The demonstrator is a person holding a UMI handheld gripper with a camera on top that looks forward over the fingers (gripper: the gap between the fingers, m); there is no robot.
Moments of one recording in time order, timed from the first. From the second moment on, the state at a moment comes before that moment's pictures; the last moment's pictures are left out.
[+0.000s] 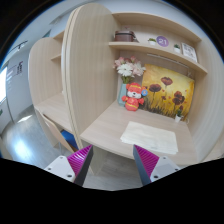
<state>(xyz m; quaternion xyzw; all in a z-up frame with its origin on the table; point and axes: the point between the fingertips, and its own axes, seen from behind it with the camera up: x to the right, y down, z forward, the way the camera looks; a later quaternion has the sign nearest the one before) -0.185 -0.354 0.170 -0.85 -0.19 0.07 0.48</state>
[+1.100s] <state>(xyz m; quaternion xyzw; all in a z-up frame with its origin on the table) -0.161 -0.084 -0.010 -0.92 -0.14 -0.06 0.37</state>
